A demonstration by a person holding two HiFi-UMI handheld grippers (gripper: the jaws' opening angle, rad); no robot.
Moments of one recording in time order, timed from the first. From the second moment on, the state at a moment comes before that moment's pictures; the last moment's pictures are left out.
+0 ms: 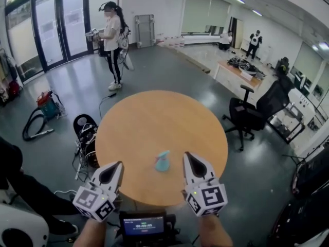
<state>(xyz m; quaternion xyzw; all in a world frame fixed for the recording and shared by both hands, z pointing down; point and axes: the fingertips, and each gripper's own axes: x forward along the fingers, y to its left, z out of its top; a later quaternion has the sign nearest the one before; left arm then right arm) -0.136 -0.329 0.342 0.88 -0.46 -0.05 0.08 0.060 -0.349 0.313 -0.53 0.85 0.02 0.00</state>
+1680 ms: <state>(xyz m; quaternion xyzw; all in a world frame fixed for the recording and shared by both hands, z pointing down) -0.139 -0.420 0.454 0.89 -0.43 0.02 0.15 0.046 -0.430 0.430 -0.47 0.88 -0.05 -0.06</state>
